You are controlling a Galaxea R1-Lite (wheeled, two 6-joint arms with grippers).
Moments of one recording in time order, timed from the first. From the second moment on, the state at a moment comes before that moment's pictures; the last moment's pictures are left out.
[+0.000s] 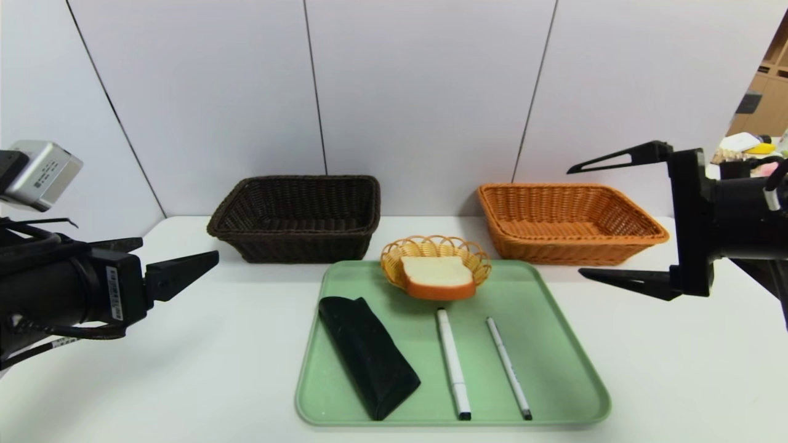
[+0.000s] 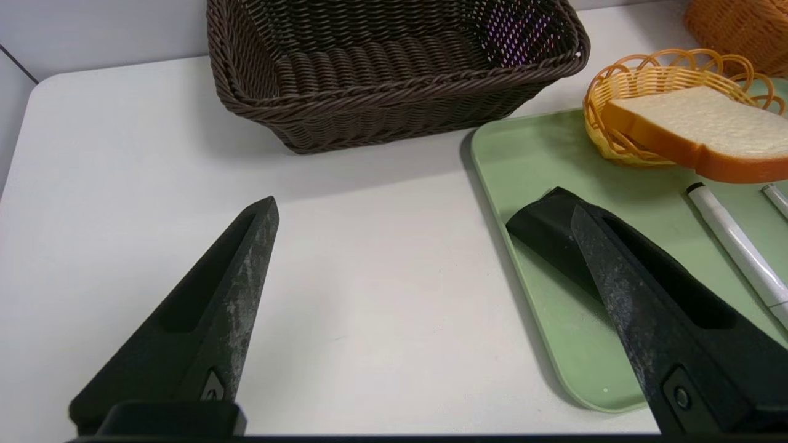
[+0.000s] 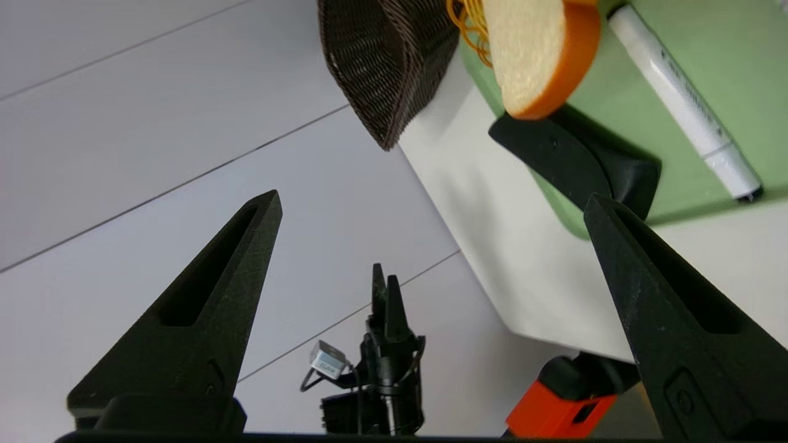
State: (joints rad) left arm -0.34 1.10 -0.70 -0.13 0.08 -0.08; right arm 0.33 1.36 -1.09 0.20 0.42 1.59
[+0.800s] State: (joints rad) left arm -0.36 1.14 -0.67 -0.17 0.08 -0.12; right arm 0.45 1.55 -0.86 -0.23 0.42 1.75
